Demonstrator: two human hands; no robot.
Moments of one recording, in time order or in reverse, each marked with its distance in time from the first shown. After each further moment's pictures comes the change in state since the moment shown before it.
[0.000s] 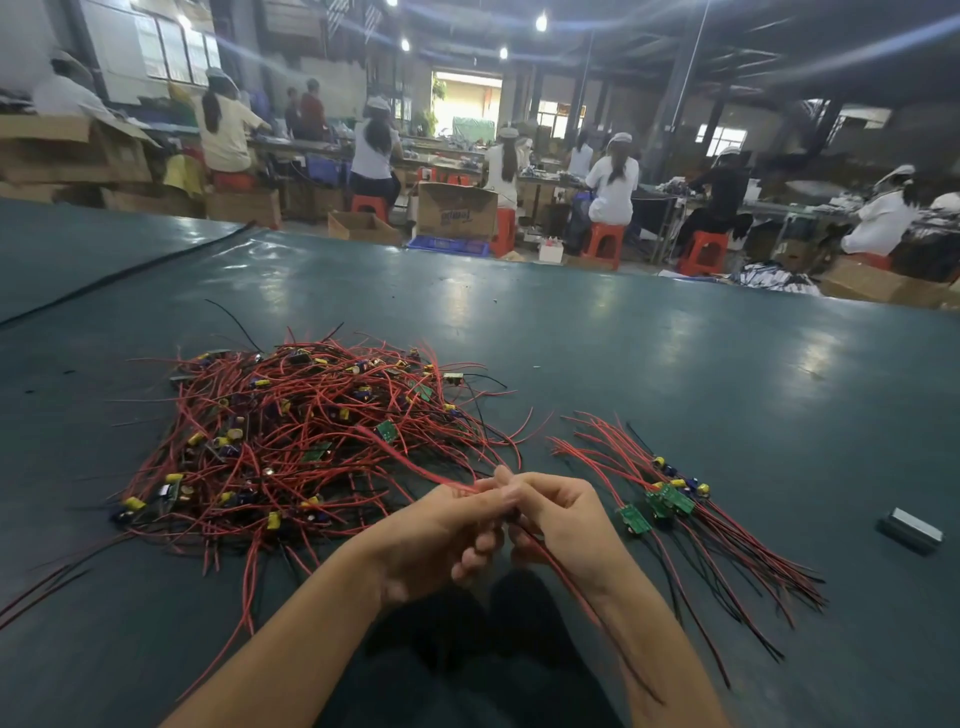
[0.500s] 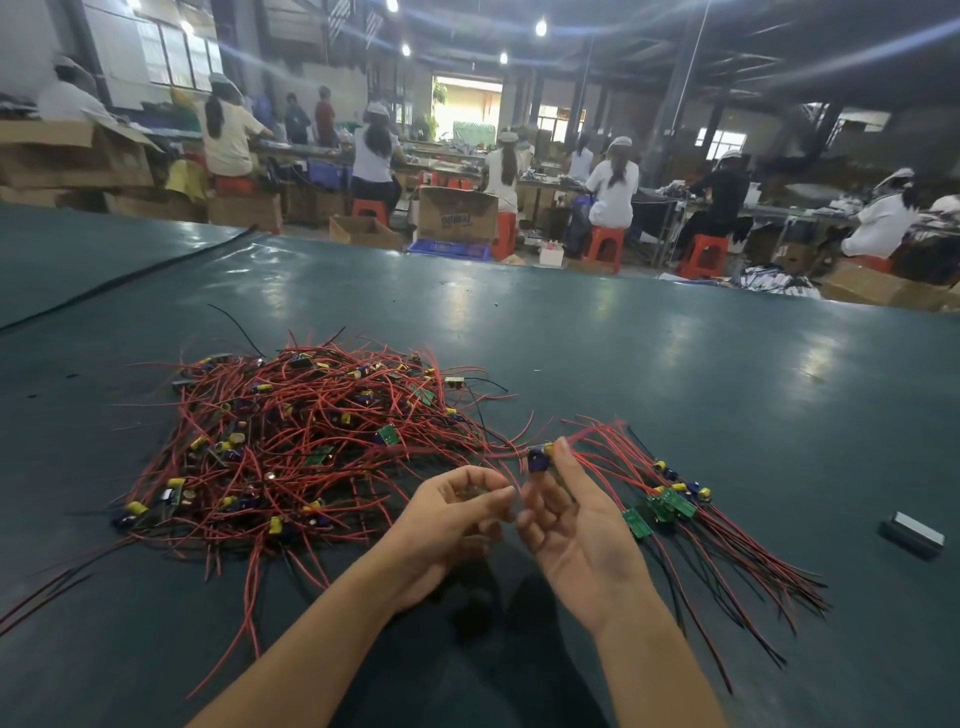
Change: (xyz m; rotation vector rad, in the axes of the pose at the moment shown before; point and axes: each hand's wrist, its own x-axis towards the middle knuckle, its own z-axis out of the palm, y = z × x) left_hand 0.020 -0.014 0.001 -0.086 0.305 0.201; right_hand 0.003 0.001 0.001 0.617 0.269 0.153
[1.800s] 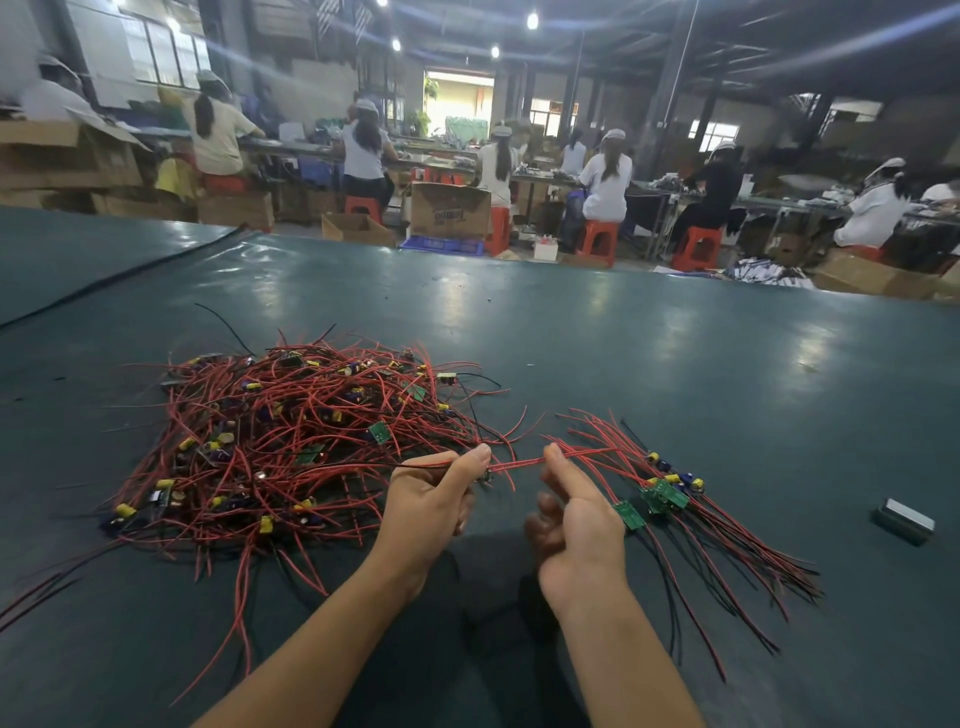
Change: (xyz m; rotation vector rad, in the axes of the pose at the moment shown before) left_hand 0.003 -0.004 0.005 0.119 0.238 0.437; right_hand 0.010 0.010 0.004 0.016 0.410 -0.073
